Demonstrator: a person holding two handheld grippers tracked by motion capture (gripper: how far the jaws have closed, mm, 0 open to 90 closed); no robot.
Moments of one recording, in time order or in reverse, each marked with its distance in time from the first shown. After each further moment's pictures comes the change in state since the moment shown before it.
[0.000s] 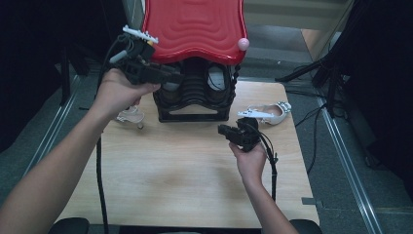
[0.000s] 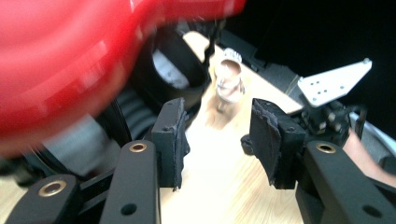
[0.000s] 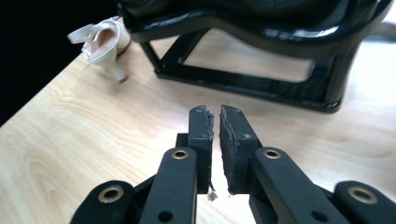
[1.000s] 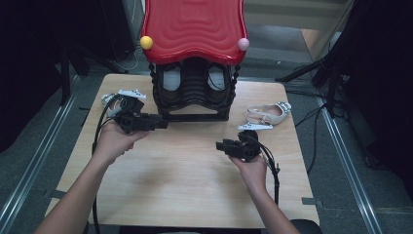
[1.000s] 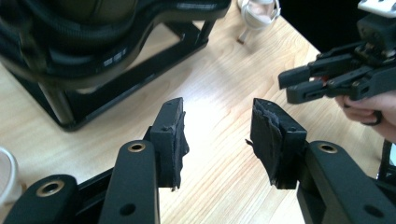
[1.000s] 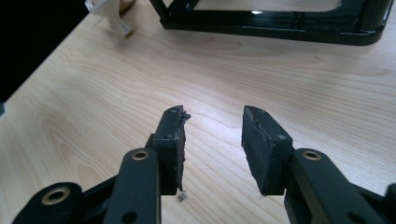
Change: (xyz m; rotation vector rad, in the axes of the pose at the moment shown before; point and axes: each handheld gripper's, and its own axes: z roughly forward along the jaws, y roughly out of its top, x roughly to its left) left arm 0.032 -0.133 0.041 0.068 -0.008 -0.169; right arm -0.016 -0.036 0.005 0.106 0.069 0.020
